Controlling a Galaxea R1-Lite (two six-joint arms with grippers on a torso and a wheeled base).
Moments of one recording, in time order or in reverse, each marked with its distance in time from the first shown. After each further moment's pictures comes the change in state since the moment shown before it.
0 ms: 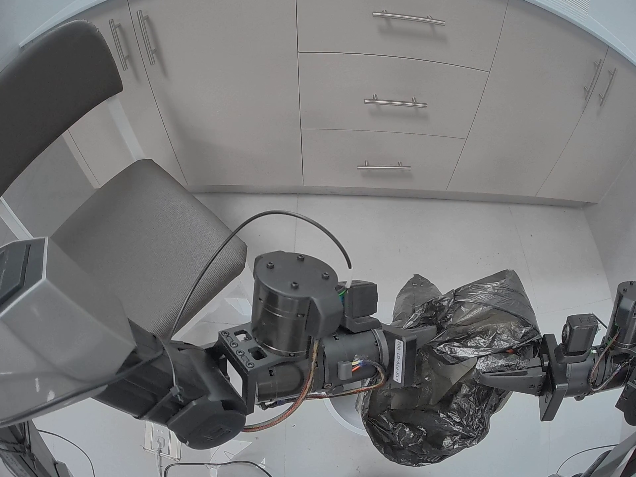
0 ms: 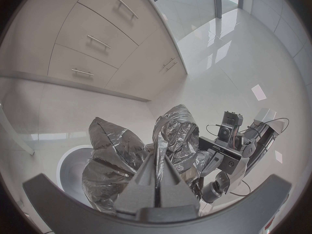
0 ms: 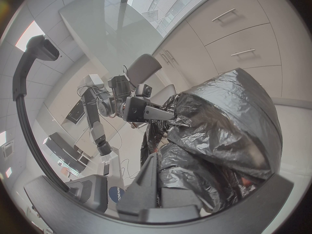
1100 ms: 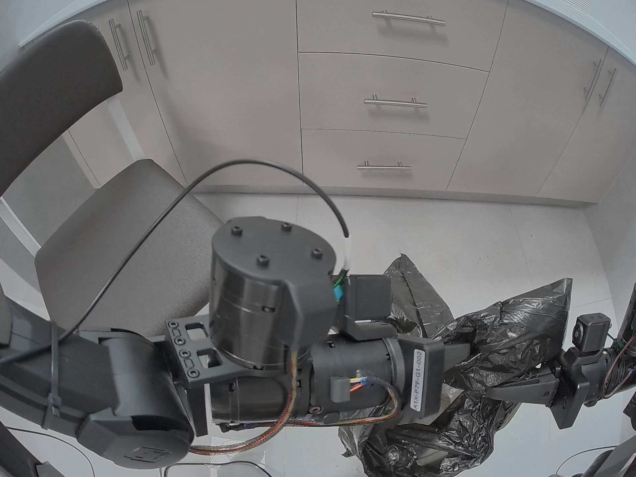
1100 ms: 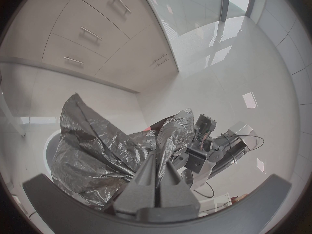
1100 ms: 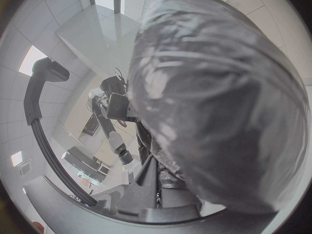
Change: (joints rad) left arm -0.114 -0.226 -0.028 0.274 -0.014 -0.143; right arm 0.073 -0.104 -0.003 0.004 0.064 0.248
